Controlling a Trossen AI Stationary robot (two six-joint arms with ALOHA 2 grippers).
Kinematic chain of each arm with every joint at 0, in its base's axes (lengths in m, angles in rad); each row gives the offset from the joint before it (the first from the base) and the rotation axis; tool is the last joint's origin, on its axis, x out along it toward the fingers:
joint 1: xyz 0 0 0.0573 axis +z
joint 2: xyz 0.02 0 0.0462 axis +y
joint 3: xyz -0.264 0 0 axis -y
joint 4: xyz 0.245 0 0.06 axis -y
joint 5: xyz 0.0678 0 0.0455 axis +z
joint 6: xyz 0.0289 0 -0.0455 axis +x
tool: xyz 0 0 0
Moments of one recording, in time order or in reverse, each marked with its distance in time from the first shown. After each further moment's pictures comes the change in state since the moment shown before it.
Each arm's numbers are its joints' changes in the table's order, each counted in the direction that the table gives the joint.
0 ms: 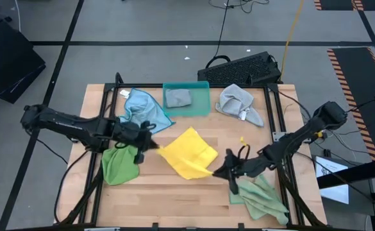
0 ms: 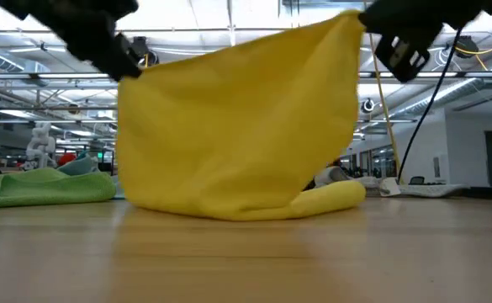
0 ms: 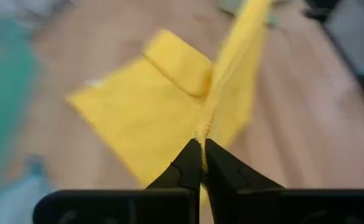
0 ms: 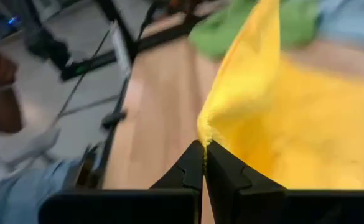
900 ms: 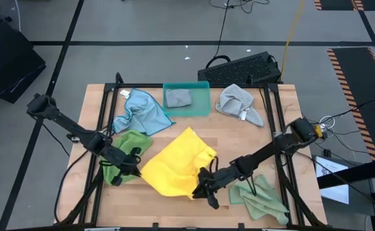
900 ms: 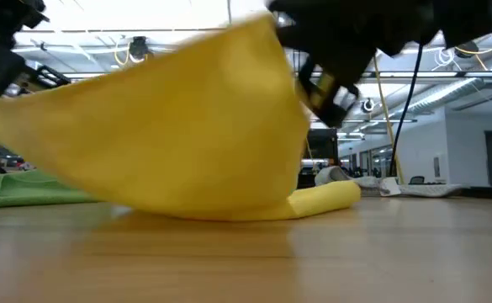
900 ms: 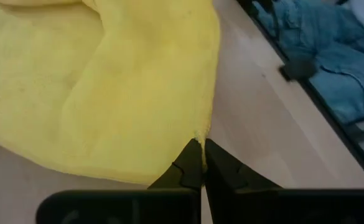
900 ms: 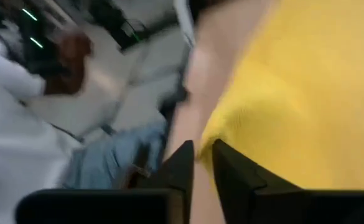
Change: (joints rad) left arm -0.408 -0.115 -0.253 0.076 -0.040 -0.134; right arm -0.086 0.483 0.269 0.244 0.366 0.028
